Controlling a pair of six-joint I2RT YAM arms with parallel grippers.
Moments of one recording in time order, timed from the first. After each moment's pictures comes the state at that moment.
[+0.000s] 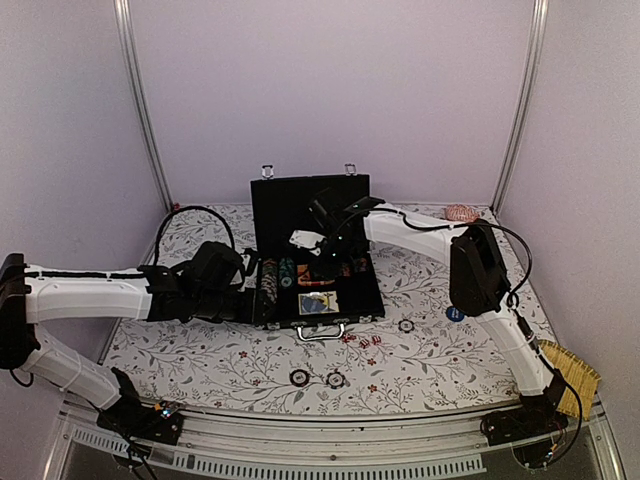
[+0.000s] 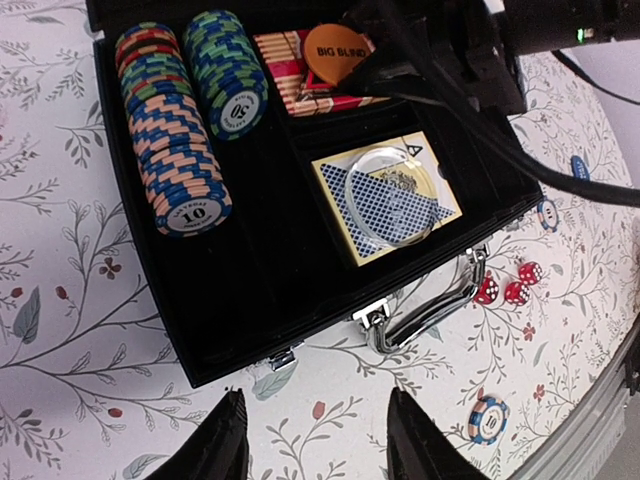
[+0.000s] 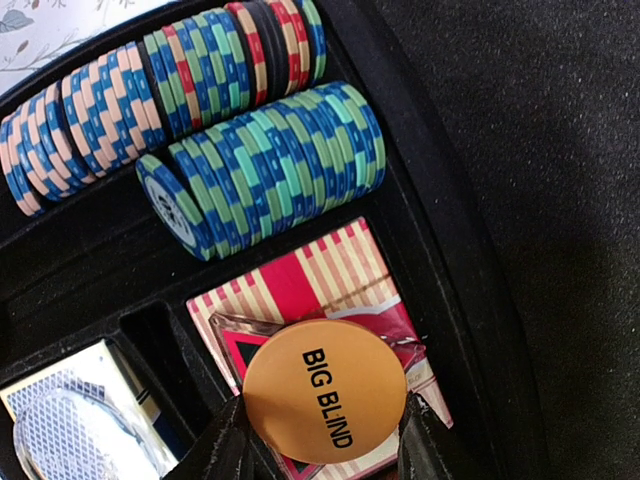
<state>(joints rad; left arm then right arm) -0.84 1.33 0.74 -0.21 -0.09 -0.60 0.81 2.52 2.28 -0.82 -0.04 -0.48</state>
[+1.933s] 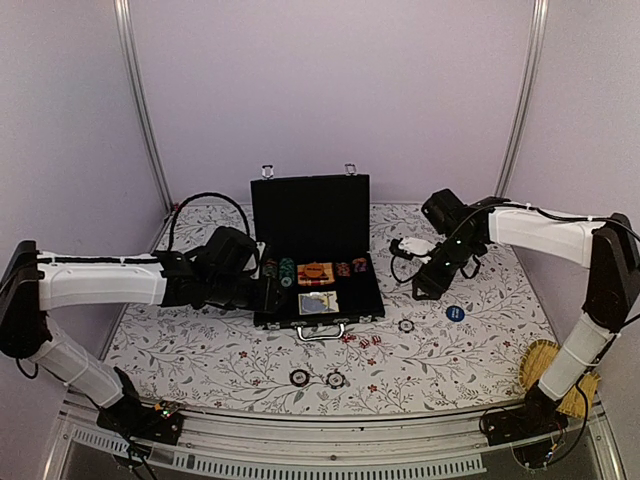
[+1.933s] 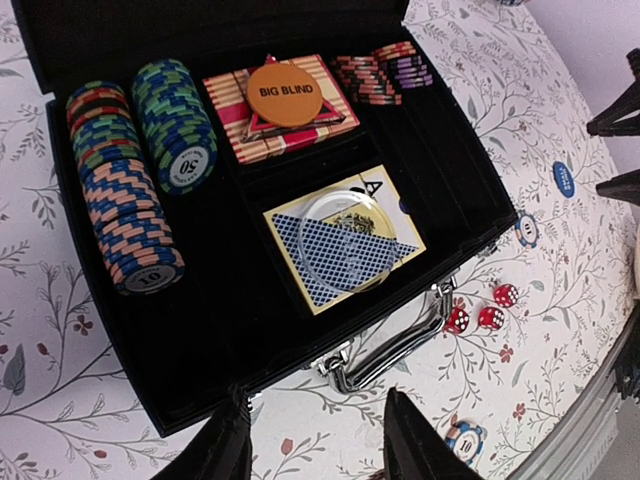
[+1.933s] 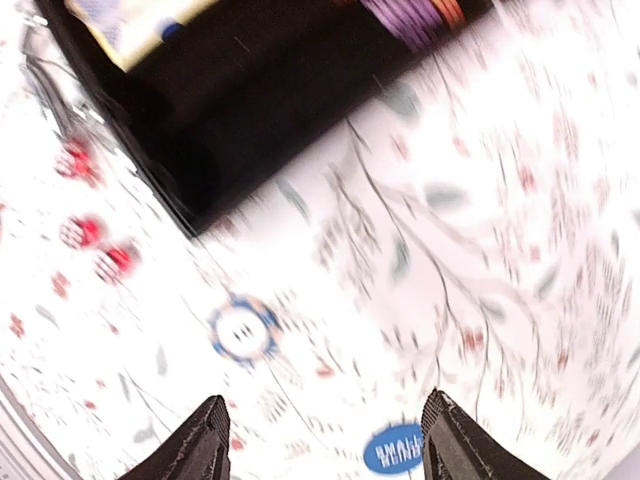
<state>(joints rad) -0.84 1.43 0.86 -0.23 -0.07 -0.56 0.59 1.68 1.29 -0.82 -0.09 -0.44</state>
